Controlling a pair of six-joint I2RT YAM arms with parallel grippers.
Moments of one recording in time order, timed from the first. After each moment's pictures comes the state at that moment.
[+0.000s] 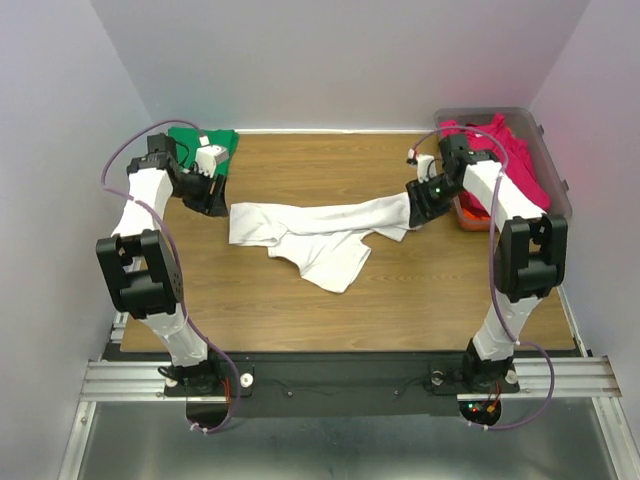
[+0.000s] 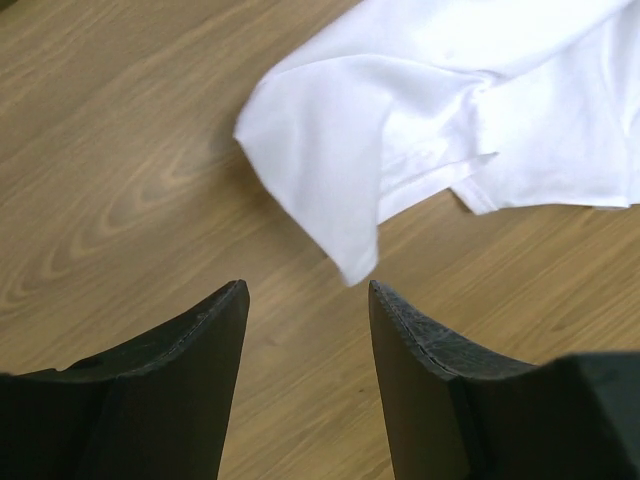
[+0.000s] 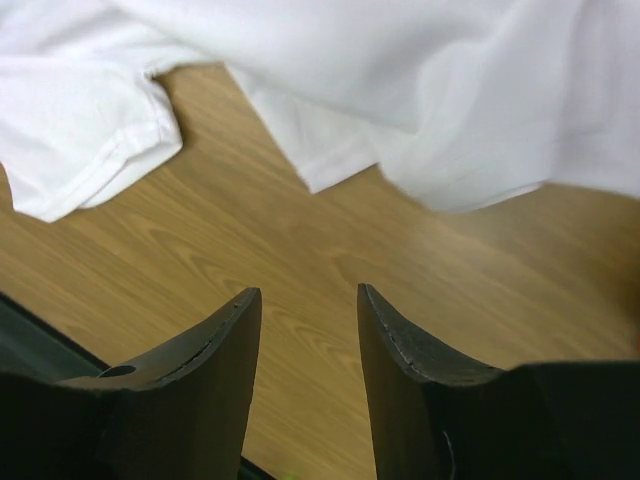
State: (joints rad) left arm 0.16 1.79 1.55 -0.93 0.55 0.59; right arm 0.11 1.88 1.64 -1.02 -0.41 -0.31
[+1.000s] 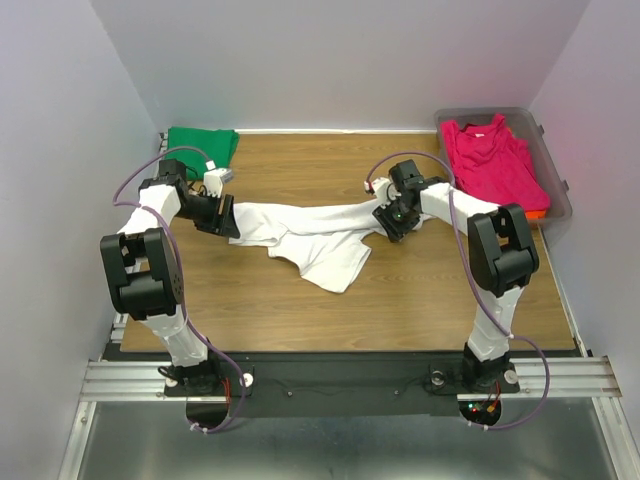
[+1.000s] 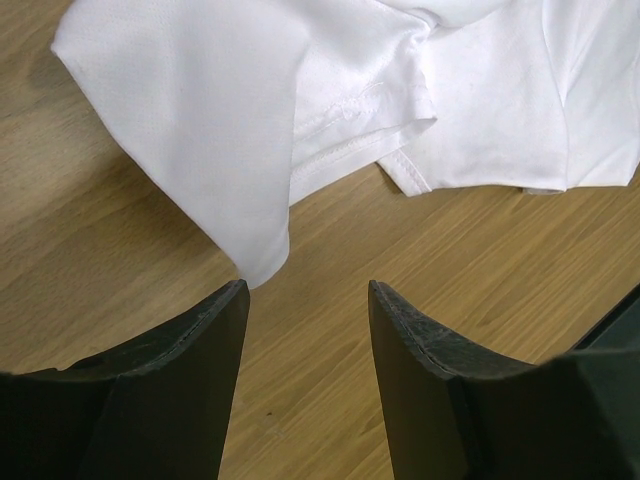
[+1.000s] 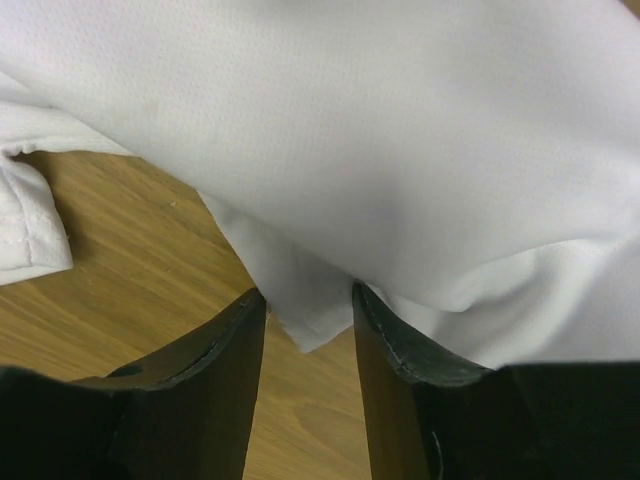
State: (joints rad) left arm 0.16 1.74 1.28 -0.82 0.66 0.48; right arm 0.34 1.95 1.37 -0.62 -0.15 -0.40
